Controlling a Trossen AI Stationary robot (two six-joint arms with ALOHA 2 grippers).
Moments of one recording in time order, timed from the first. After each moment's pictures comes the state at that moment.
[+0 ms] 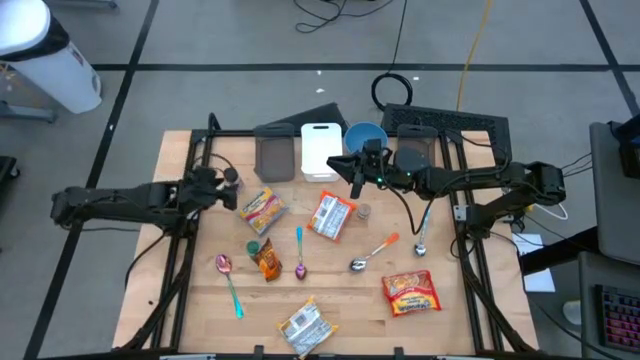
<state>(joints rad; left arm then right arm) 0.06 0.53 0.40 -0.73 -0.63 -0.87 -0.16 1.38 0.87 0.62 0.08 0.47</state>
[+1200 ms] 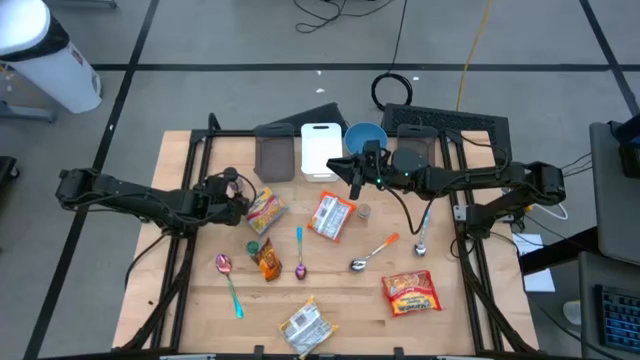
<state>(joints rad) -0.05 0.92 0.35 -0.68 -0.77 -1.20 -0.16 1.38 0.87 0.57 0.08 0.48</state>
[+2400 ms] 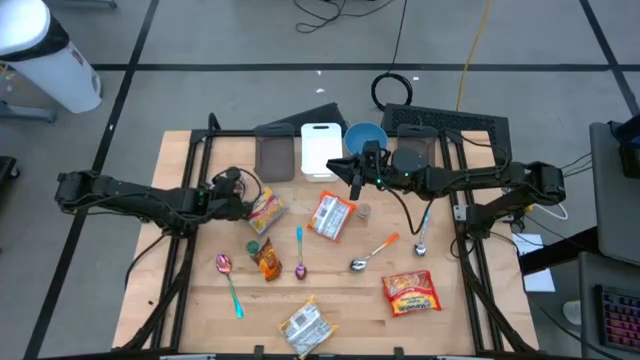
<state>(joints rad) 0.01 0.92 0.35 -0.57 -0.60 -0.97 -0.16 1.38 0.87 0.57 0.07 0.50</state>
